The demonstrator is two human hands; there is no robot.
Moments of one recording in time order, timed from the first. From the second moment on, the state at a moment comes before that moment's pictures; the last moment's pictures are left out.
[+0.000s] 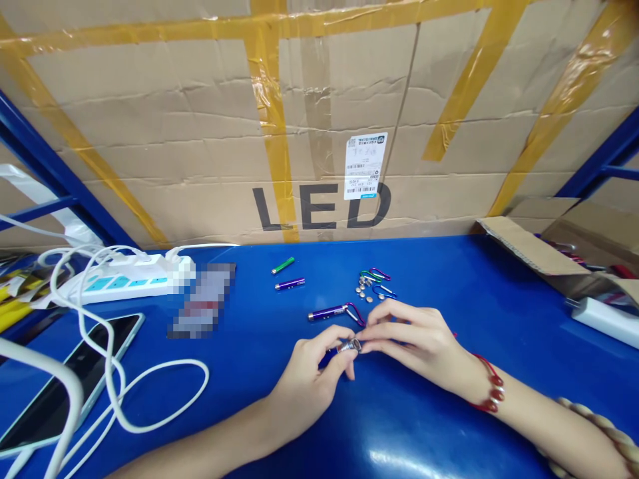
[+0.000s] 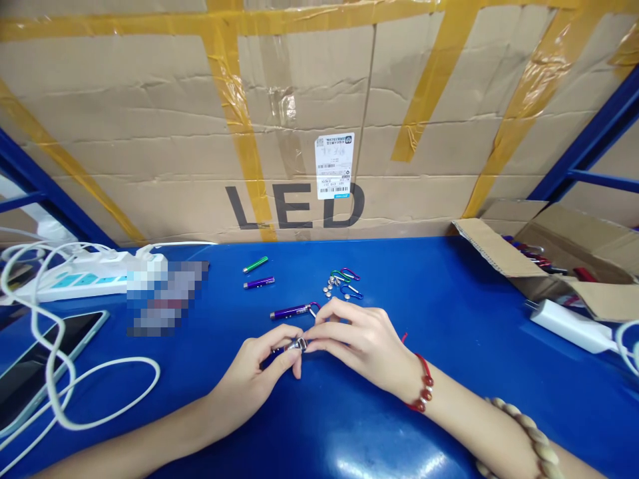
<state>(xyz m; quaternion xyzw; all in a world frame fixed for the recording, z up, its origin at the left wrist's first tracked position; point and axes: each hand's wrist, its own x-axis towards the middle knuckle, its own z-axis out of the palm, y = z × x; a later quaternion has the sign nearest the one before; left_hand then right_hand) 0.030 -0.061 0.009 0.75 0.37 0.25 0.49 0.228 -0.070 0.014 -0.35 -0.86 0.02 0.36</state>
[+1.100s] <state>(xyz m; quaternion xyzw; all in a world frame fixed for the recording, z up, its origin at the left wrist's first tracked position) 0.030 -0.055 0.007 0.74 0.37 0.33 0.45 0.217 -0.071 0.017 -0.46 -0.74 0.31 0.40</state>
